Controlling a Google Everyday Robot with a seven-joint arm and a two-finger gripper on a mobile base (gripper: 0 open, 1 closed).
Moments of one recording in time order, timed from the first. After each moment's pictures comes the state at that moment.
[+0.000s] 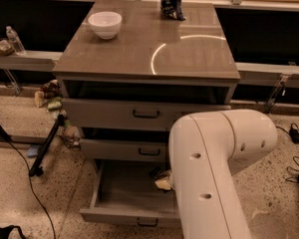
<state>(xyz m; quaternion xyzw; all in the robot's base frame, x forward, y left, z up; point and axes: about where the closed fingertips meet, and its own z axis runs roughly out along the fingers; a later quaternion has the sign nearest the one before) 0.601 -0.078 0.303 -0.36 0.86 0.14 0.34</state>
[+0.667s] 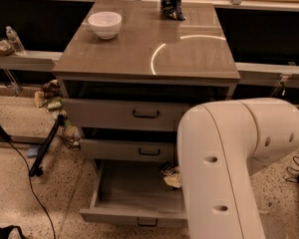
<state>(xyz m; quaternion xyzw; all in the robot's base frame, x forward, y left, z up) 0.586 -0.115 0.368 -0.34 0.86 0.10 0.36</state>
